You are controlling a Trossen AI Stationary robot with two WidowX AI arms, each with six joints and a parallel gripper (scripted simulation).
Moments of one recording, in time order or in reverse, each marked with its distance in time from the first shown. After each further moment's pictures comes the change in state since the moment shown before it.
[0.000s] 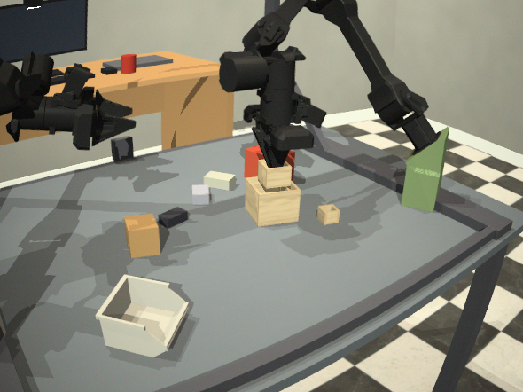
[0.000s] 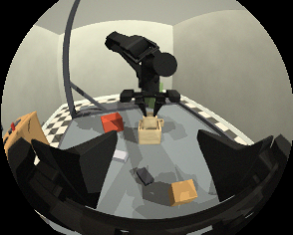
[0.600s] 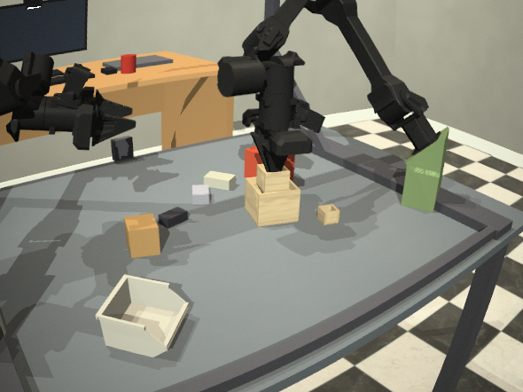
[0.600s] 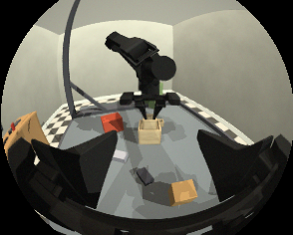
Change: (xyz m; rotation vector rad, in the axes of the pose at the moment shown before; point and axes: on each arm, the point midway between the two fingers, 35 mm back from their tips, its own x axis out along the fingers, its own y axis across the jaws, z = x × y) left arm 0.009 0.000 -0.002 0.002 0.003 0.000; right arm 0.000 0.000 0.000 0.000 0.000 0.000
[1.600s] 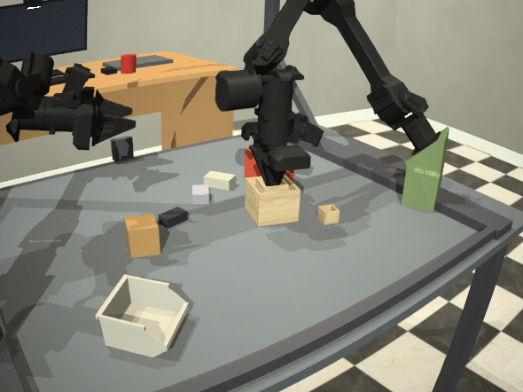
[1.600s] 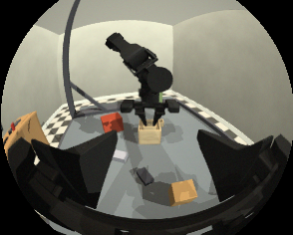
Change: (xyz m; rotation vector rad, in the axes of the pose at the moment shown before) left arm 0.026 0.000 -0.001 -0.001 -0.001 -0.001; right arm 0.000 0.000 0.000 0.000 0.000 0.000
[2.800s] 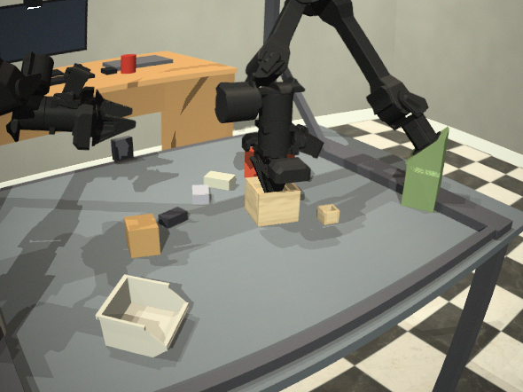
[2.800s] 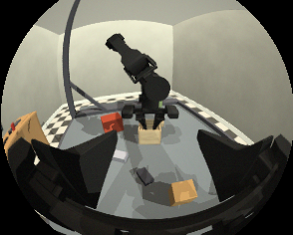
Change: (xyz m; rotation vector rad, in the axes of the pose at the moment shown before) left arm 0.021 -0.001 0.001 0.000 0.001 0.001; right arm 0.000 0.000 0.000 0.000 0.000 0.000
